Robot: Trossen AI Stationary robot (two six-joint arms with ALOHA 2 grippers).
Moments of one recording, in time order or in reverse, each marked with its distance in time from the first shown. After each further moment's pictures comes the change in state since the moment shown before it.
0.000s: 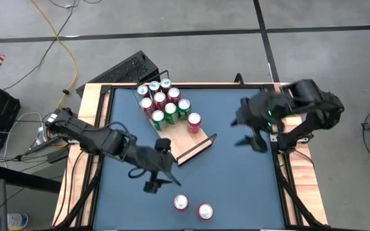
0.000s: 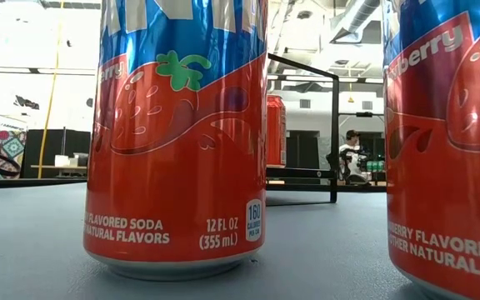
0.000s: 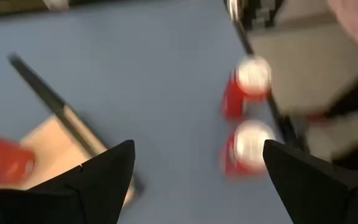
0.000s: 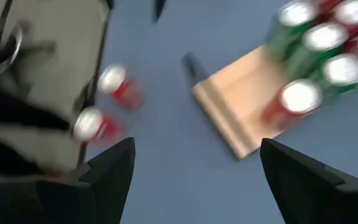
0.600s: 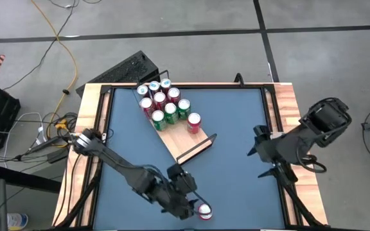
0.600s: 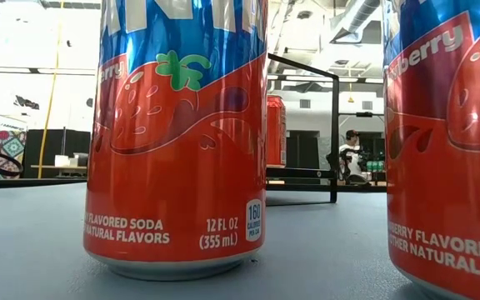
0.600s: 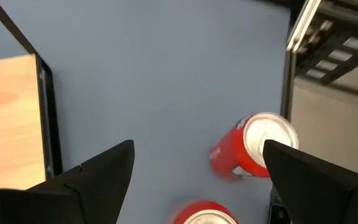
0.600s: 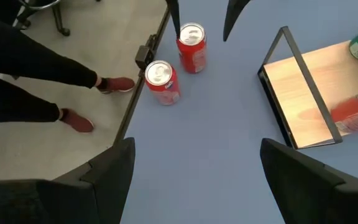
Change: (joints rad) left arm -0.151 0.435 0.278 0.044 -0.341 -0.553; right arm 0.449 -0.016 -0.010 -0.065 0.119 0.142
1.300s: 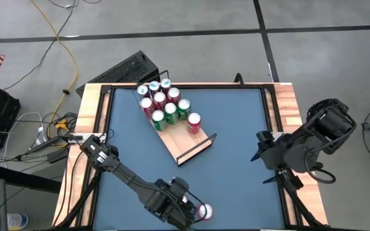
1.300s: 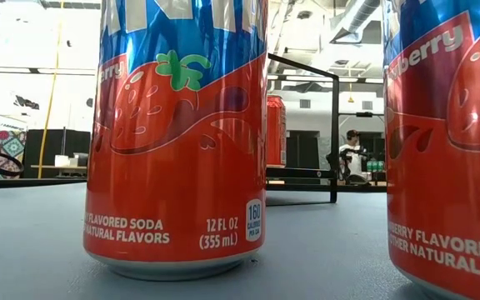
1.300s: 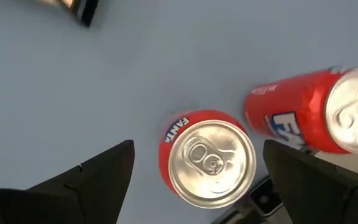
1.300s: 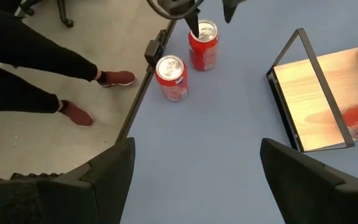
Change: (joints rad) left arm -0.044 0.314 0.463 -0.628 0.142 -0.811; right arm 0.100 0.001 -0.010 0.000 0.047 0.025
